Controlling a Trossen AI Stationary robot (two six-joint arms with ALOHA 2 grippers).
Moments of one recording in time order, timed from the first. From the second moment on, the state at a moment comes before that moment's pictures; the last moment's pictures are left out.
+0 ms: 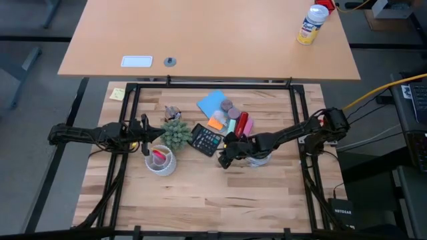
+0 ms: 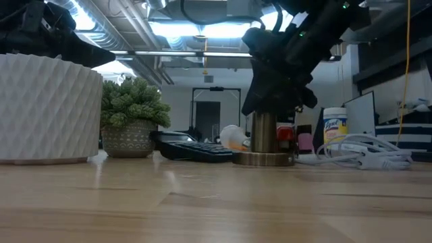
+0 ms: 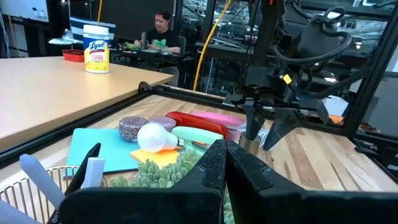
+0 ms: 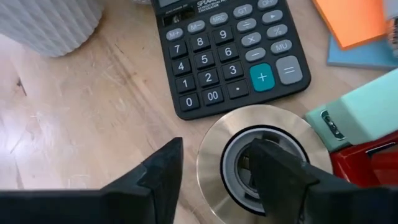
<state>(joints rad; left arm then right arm) -0.09 0.04 0.01 0.06 -0.33 -0.15 0.19 1.73 0.98 -0.22 0.28 0.85</state>
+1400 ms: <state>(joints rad) -0.09 0.05 0.01 0.06 -0.33 -0.15 -0.12 1.87 1.30 -0.56 0.18 0.44</state>
